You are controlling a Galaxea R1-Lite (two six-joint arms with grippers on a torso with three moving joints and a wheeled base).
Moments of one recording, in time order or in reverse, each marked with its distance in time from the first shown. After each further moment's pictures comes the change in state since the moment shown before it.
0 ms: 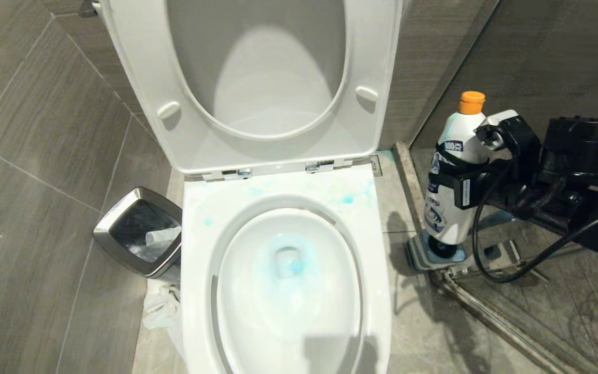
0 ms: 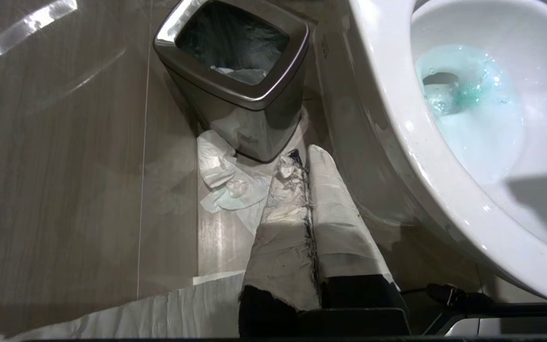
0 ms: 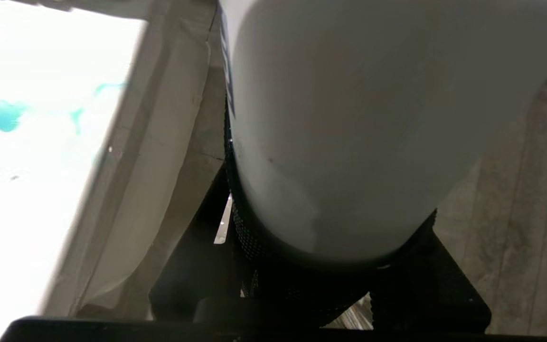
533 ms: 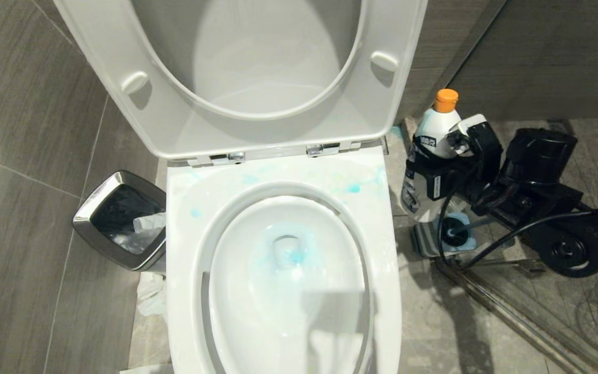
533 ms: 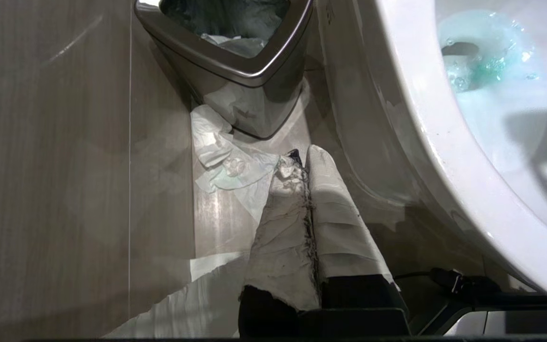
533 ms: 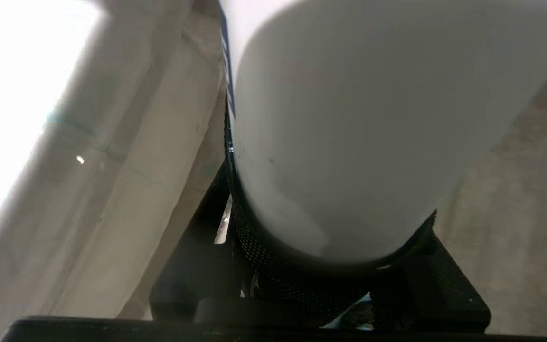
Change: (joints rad) left arm 0.000 0.000 0.000 0.000 0.000 0.000; right arm 0.000 0.193 -0.029 -0.334 0.076 -0.080
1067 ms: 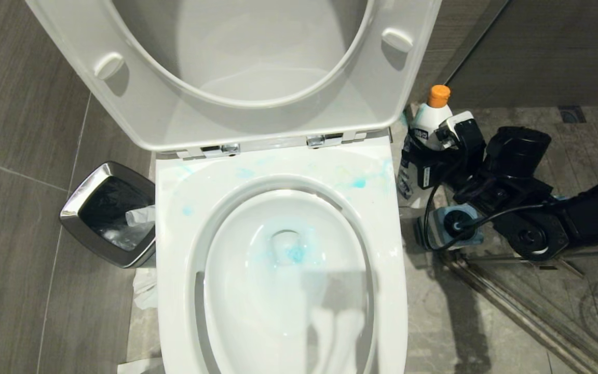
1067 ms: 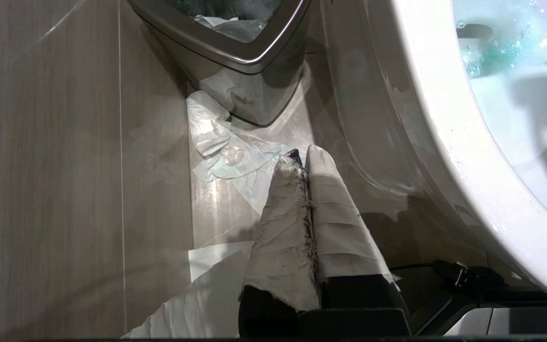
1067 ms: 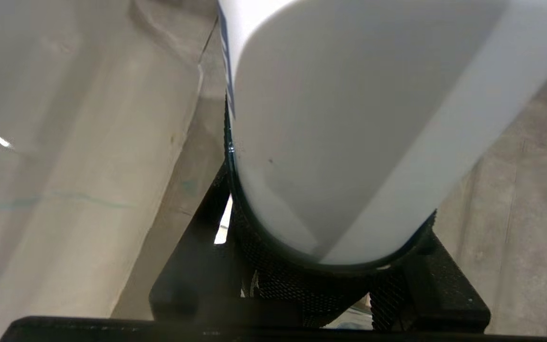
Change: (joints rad) left arm 0.001 0.000 0.000 0.000 0.000 0.001; right arm -0.023 0.127 -0.135 -0.062 0.009 -0.011
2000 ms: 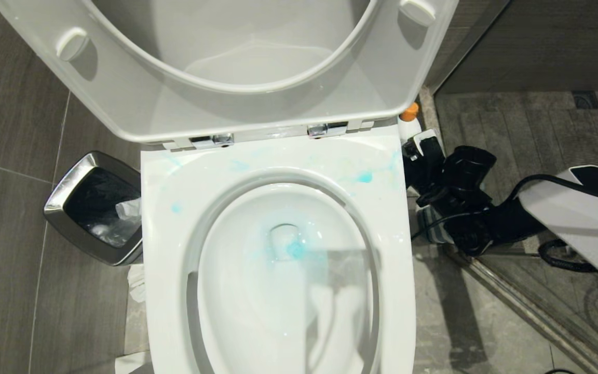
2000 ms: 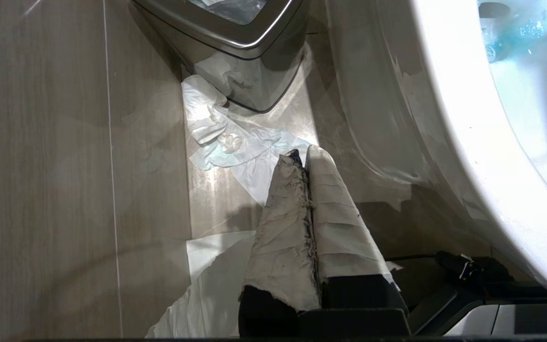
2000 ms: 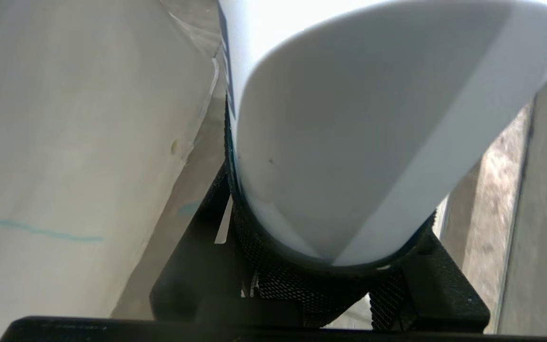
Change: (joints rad) left arm 0.000 0.000 0.000 0.000 0.000 0.001; right arm -0.001 0.310 -0.268 -0.172 0.074 -0.029
